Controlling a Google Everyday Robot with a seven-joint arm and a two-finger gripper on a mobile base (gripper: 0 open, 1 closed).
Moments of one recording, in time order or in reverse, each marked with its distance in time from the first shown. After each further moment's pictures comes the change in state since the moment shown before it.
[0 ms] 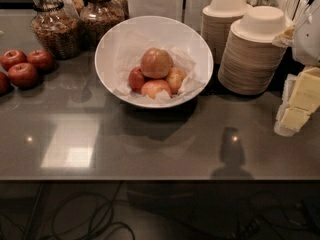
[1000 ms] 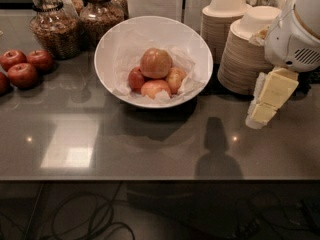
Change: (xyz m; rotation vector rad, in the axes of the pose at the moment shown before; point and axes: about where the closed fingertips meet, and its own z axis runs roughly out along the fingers) arm -0.031 -0.016 0.025 0.031 -0.095 -0.025
